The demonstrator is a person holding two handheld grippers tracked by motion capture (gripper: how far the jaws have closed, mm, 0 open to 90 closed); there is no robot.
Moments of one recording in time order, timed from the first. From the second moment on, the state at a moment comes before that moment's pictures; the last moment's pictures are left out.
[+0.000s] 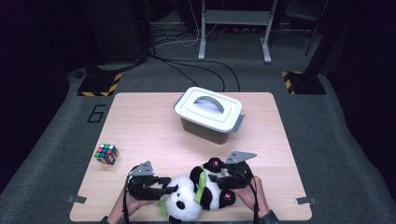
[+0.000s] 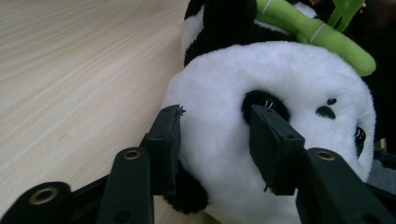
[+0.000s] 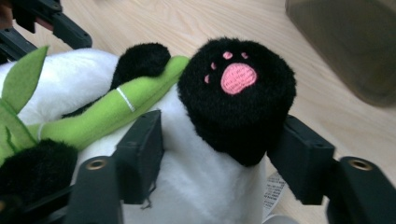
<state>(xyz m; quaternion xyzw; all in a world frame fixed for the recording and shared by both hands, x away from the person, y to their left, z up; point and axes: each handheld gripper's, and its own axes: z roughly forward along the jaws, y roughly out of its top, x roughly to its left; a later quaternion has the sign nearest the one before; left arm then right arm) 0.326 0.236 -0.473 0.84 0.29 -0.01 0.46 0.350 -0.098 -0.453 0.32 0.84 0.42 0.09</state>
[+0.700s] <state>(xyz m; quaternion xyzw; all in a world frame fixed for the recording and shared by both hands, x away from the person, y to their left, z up) 0.314 0.231 -0.471 0.83 0.28 0.06 0.47 0.344 -0.100 -0.457 0.36 0.81 0.45 0.09</state>
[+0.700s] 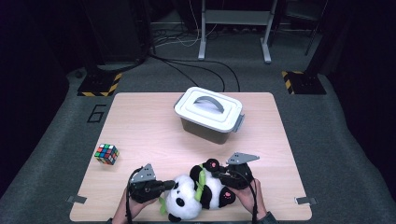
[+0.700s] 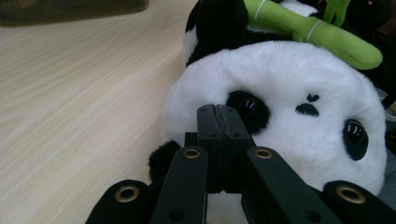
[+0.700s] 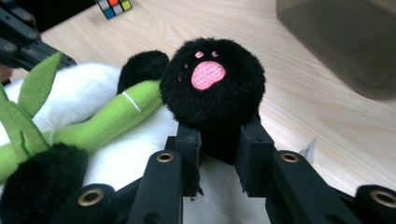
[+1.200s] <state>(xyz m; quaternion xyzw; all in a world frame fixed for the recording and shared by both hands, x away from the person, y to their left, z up) 0.331 0.253 -0.446 0.83 0.29 0.11 0.47 0.344 -0.084 -0.446 0.38 0.78 0.49 0.11</state>
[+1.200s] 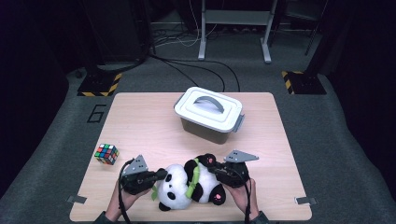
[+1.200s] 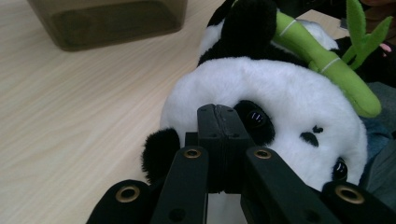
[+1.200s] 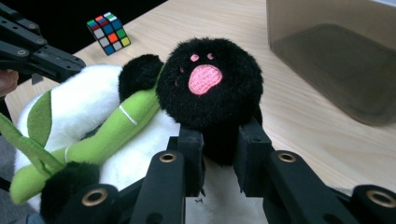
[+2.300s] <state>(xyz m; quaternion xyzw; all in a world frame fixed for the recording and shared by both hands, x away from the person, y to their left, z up) 0.376 0.280 -0.437 0.79 0.42 0.15 0.42 0.360 -0.063 -0.446 0.39 0.77 0.48 0.14</state>
